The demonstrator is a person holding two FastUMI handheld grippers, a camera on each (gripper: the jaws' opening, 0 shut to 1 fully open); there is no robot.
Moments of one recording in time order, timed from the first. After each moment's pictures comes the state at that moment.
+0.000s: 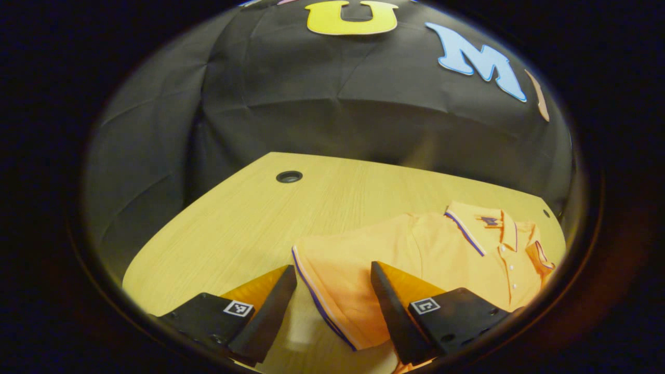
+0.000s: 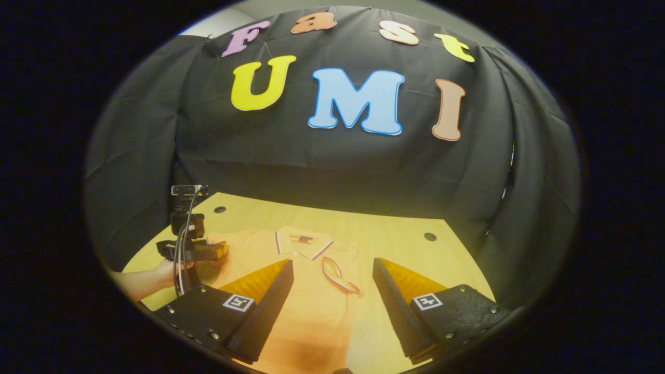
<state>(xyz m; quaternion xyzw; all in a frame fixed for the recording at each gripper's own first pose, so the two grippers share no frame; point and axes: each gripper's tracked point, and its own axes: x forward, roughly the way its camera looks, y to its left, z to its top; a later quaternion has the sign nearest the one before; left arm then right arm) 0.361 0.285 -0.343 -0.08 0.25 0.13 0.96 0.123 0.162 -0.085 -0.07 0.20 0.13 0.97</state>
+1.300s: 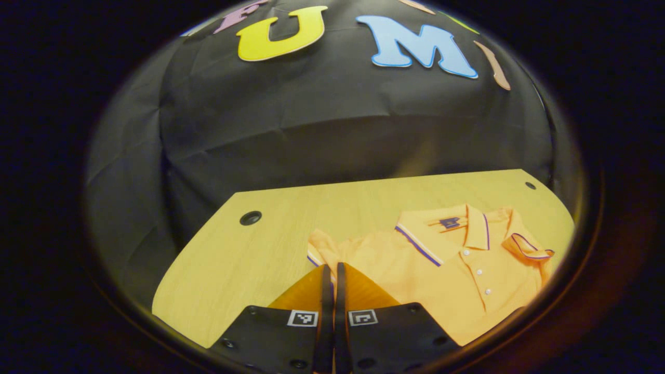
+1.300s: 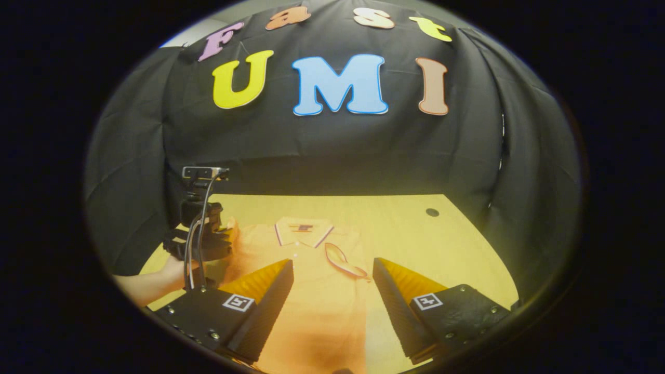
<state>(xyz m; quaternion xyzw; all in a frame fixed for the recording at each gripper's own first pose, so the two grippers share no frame) 0.388 0.200 -0.289 0.03 0.24 0.06 0.97 0.114 0.165 -0.117 -0.03 0.24 0.11 0.96</state>
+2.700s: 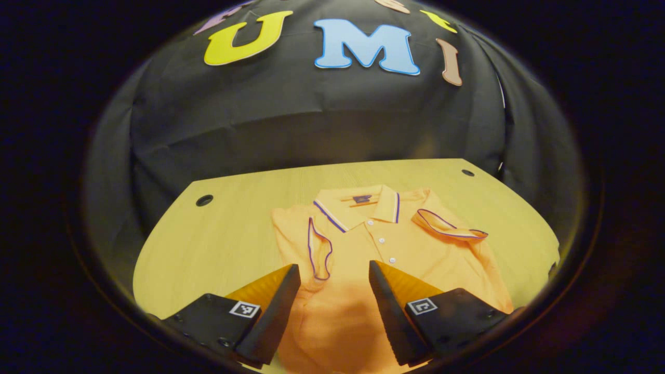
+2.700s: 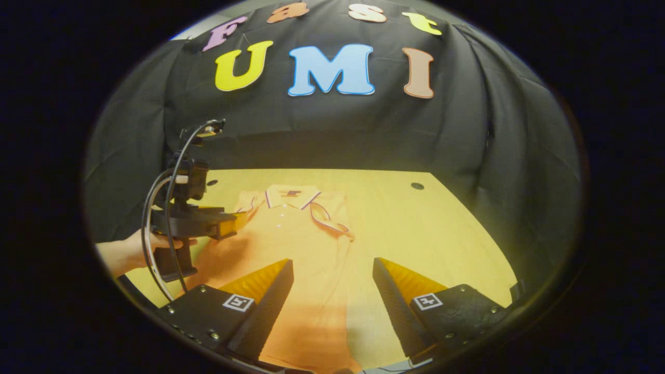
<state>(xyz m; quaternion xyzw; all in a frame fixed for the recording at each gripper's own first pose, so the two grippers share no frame) 0.281 0.103 -0.280 -0.01 0.27 -0.05 0.96 0.040 0.115 -0.179 -0.04 0.28 0.10 0.96</state>
